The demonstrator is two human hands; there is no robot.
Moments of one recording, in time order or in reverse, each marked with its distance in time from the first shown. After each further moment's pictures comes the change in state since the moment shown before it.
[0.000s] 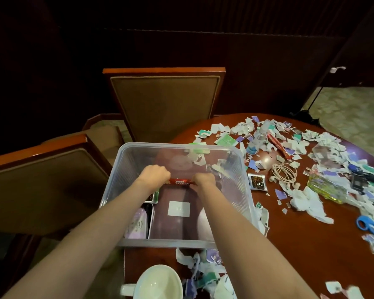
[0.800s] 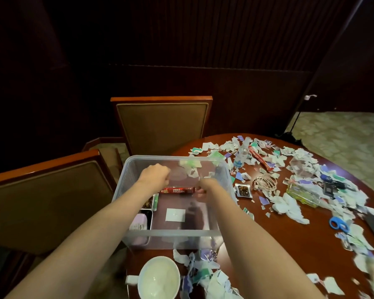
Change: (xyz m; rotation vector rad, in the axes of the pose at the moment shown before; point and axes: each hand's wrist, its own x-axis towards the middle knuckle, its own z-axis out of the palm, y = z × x) left_hand -0.047 0.000 -0.039 -0.473 0.243 -0.207; right_hand -0.060 -0.024 -0.060 -0.133 -0.184 0.008
